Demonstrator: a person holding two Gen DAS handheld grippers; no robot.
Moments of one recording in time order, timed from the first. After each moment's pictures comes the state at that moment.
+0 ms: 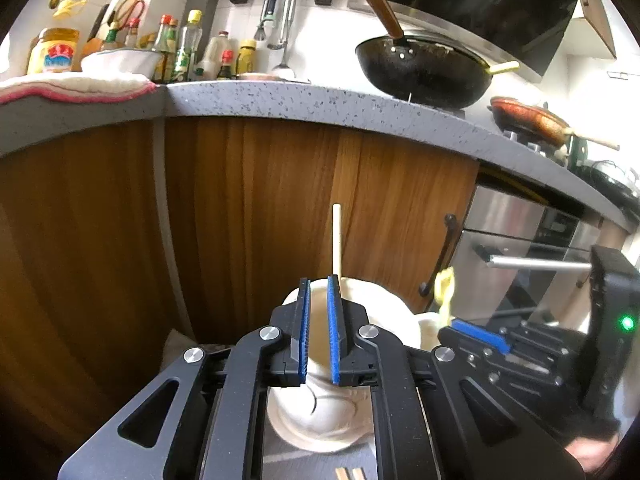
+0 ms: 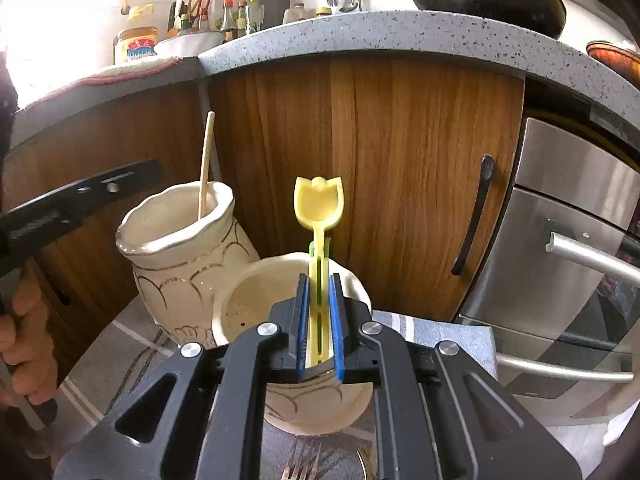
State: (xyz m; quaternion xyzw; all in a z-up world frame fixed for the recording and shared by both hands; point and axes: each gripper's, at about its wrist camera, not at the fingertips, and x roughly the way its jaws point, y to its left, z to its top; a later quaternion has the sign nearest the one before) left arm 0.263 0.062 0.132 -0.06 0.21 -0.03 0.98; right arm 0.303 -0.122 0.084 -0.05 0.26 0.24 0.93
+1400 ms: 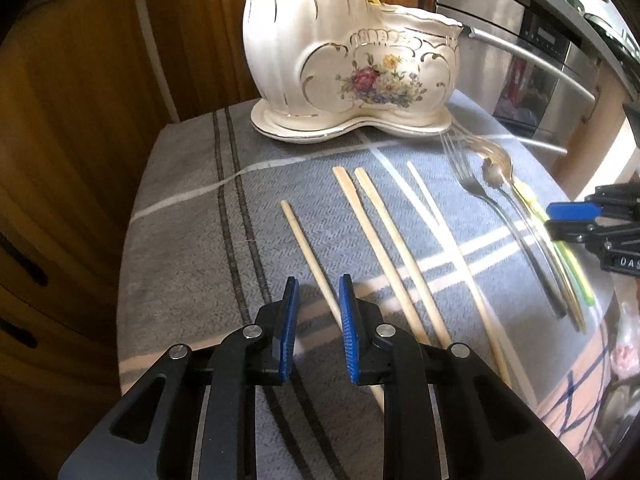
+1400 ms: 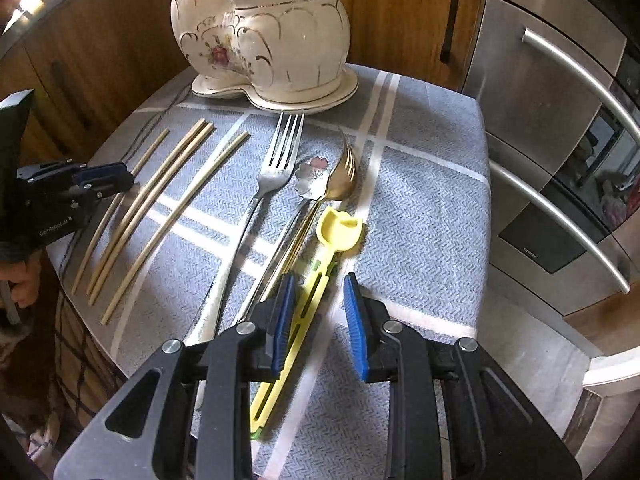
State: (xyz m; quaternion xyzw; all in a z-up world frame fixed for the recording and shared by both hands) left arm 0.169 0.036 0.000 0.03 0.46 -0.05 0.89; right arm 0.210 -0.194 0.006 -0.11 0.49 0.26 0.82
